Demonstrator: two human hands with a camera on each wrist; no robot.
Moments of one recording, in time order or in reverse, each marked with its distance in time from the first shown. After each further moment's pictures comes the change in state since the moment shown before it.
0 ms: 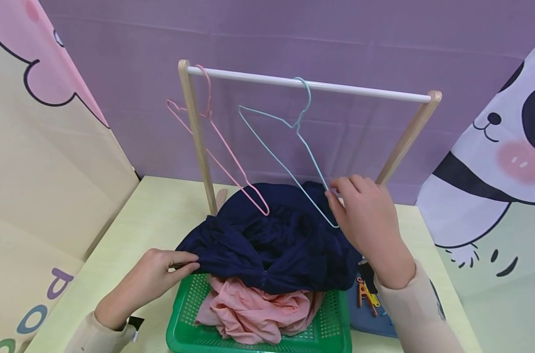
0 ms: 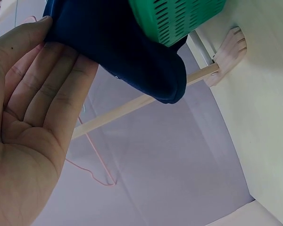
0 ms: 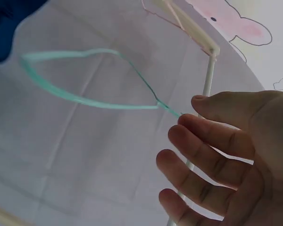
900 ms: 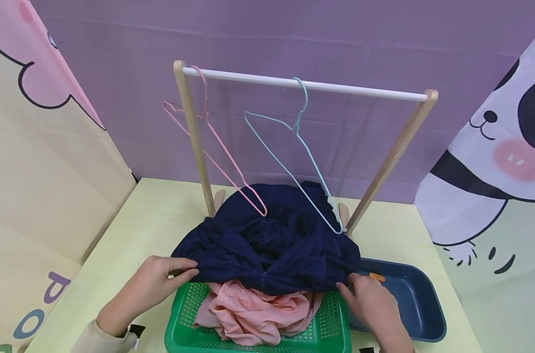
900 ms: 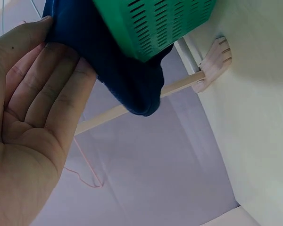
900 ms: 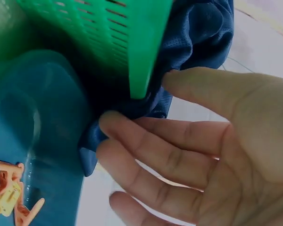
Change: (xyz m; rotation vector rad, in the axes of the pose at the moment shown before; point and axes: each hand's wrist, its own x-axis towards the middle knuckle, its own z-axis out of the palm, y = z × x) left_hand -0.007 -0.005 0.011 0.001 -0.002 -0.035; right_hand -0.153 -0.001 0.048 0.114 -0.813 0.677
